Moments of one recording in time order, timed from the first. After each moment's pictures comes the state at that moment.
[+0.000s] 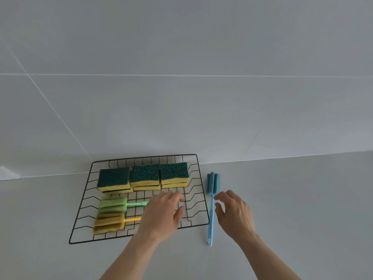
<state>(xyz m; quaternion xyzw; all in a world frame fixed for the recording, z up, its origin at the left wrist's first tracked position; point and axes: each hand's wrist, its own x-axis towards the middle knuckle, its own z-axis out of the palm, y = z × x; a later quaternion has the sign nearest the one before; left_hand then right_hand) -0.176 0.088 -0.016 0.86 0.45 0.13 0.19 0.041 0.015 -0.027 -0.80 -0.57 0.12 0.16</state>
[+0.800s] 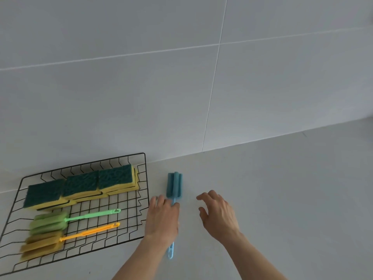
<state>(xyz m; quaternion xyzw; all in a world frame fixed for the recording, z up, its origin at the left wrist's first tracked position) 0.006 0.058 -0.074 0.88 0.44 -0.15 0.04 0.172 -0.012 -0.076 -0.78 -0.57 0.21 0.15</state>
